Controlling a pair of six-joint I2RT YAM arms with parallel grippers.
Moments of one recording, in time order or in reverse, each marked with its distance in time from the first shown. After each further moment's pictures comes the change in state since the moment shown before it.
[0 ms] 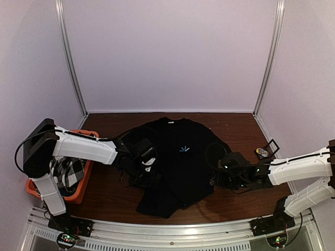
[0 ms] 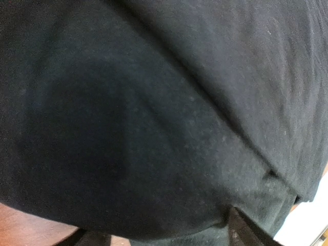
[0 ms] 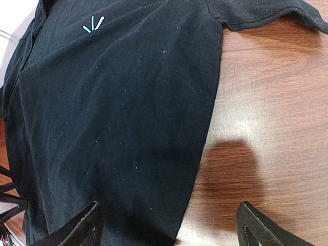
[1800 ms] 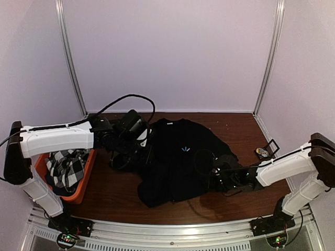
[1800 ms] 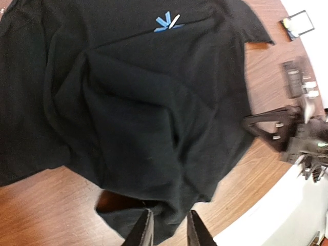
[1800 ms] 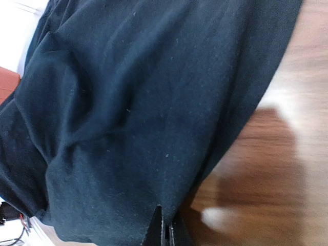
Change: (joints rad) left arm 0.007 -0.221 0.191 -0.153 -0.136 0.057; right arm 0.006 0.228 -0.019 0.341 -0.202 0.021
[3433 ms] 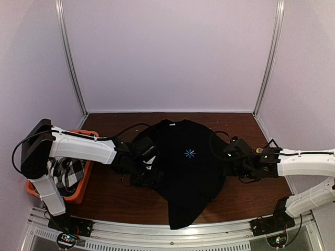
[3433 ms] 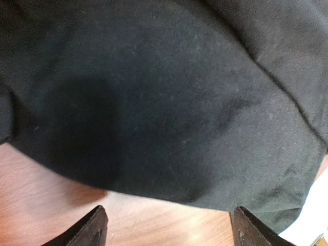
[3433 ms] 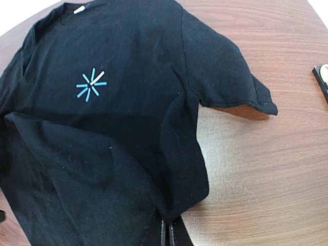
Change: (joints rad) left arm -0.027 0.185 -0.170 0.143 0.087 -0.134; right arm -0.032 -0.312 0.192 -0.646 0.415 -0.193
